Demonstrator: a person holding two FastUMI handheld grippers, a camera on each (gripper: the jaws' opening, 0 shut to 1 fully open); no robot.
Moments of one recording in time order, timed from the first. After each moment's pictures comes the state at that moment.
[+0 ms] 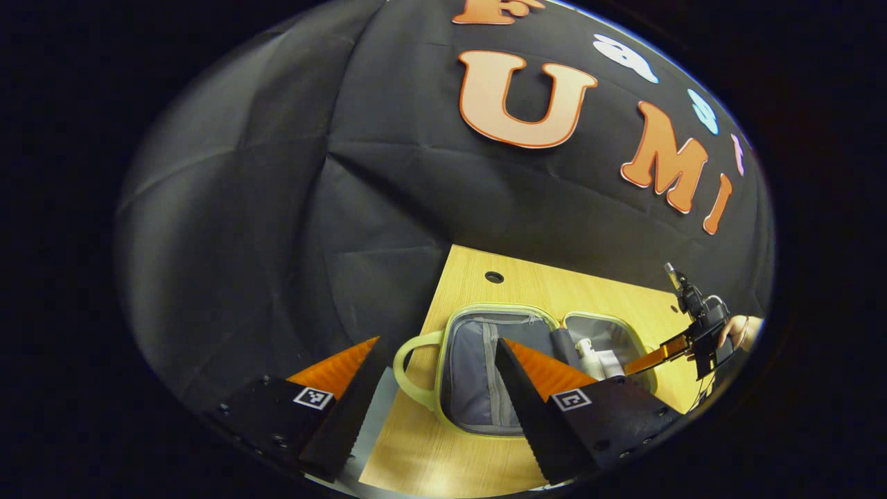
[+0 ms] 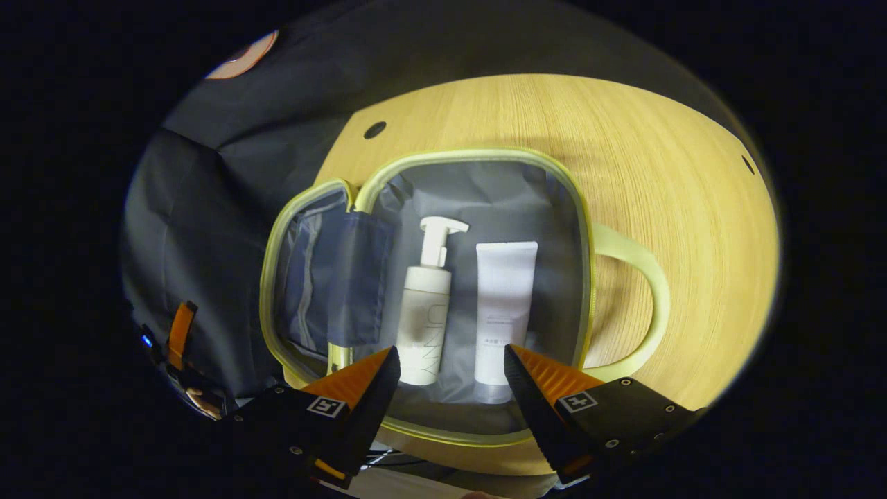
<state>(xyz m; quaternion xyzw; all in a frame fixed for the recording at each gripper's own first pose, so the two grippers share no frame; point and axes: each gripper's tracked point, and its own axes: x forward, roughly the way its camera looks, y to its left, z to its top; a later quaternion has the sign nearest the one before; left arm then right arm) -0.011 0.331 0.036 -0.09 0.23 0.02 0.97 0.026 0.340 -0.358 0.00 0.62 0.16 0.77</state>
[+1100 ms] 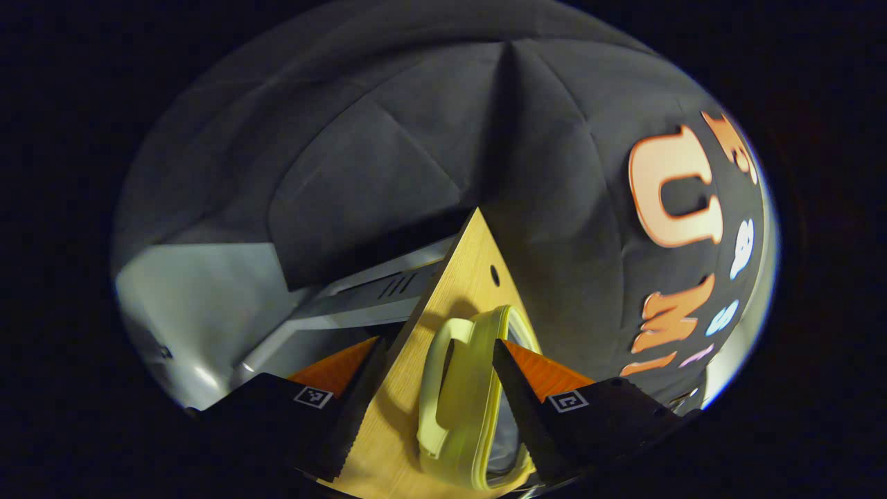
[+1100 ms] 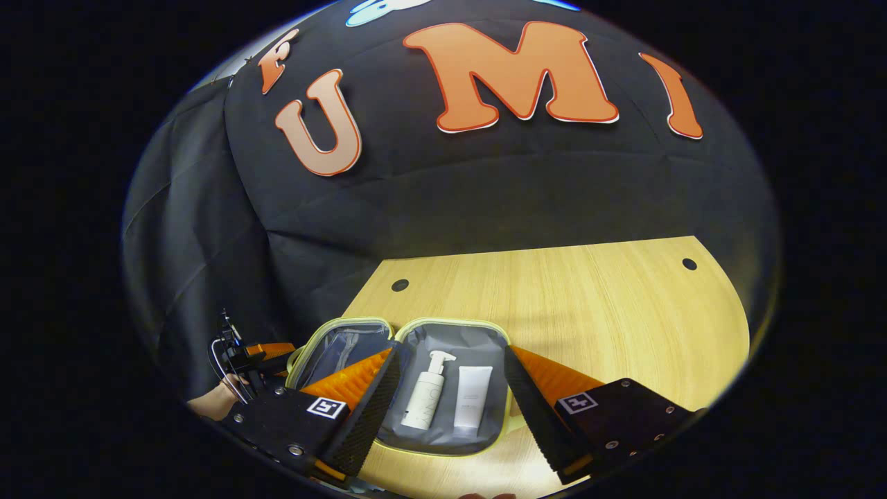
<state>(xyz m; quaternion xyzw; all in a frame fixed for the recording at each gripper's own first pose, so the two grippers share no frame) 0.088 0.382 -0.127 -0.52 0.27 -0.05 0.81 0.039 0.305 -0.175 -0.02 0.31 0.14 0.94</state>
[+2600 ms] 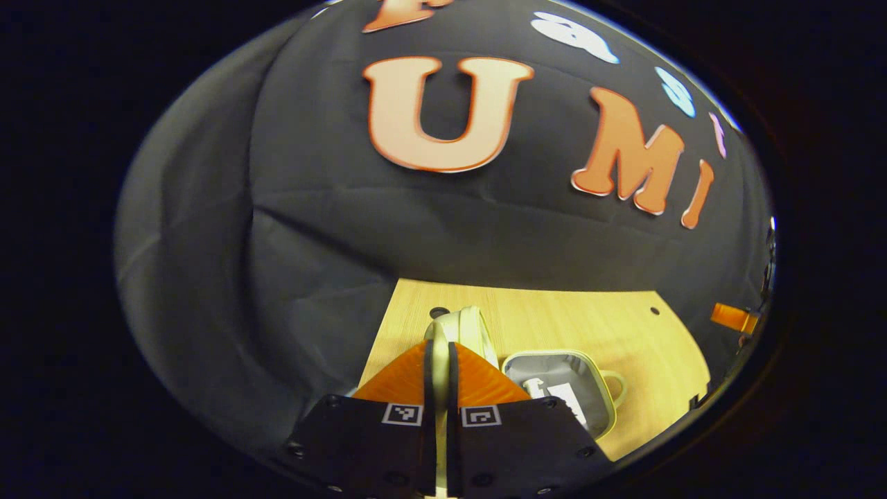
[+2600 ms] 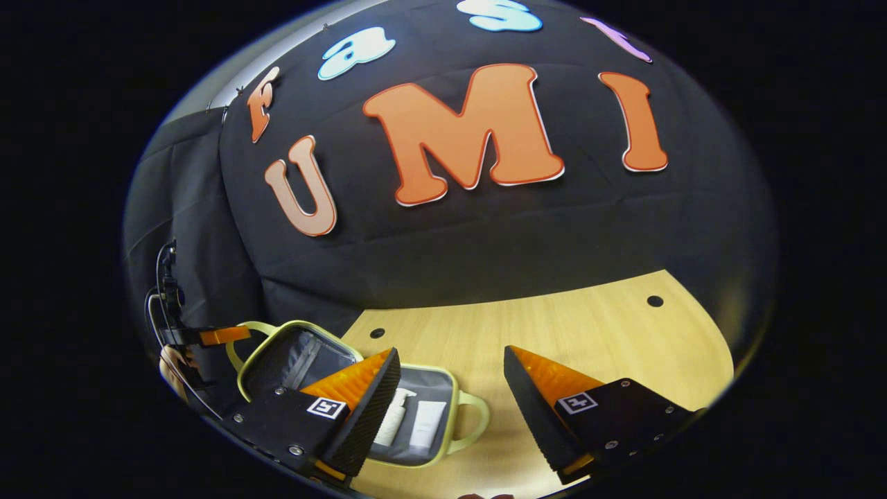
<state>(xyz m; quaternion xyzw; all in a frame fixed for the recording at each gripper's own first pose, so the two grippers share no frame) 0.081 0.185 0.156 0.02 0.22 -0.03 0.98 0.060 0.204 -0.079 -0.01 0.20 0.13 0.97</state>
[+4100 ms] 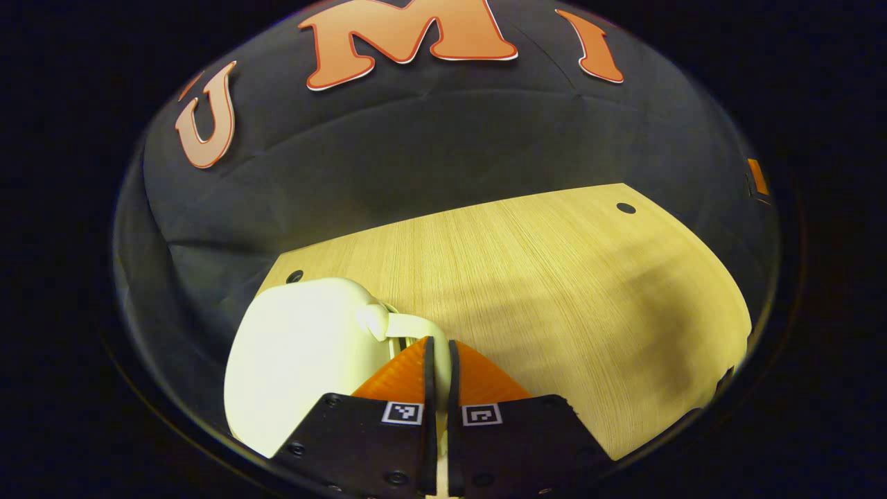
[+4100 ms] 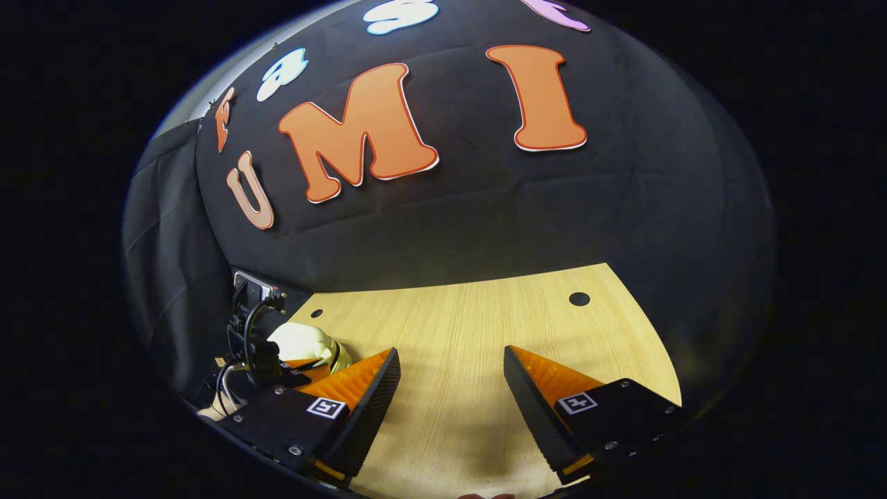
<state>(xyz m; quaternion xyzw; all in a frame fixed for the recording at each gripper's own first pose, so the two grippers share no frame) 0.095 -0.189 -0.050 0.14 0.31 -0.06 0.94 0.087 -0.025 -0.100 -0.01 0.25 0.11 0.96</state>
